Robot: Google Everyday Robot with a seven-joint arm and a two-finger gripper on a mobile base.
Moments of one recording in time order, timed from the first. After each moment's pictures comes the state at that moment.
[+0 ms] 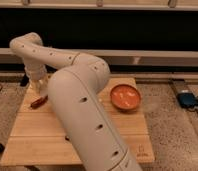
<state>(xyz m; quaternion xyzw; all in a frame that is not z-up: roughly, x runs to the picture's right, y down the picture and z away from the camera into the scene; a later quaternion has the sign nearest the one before) -0.265 -0.013 0.794 -0.37 0.13 0.36 0.85</state>
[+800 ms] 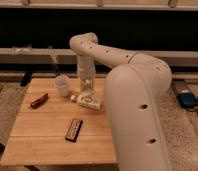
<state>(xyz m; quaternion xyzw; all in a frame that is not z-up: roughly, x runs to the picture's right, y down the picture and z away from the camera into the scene) -0.030 0.010 0.803 -0.34 0.26 0.56 0.71</state>
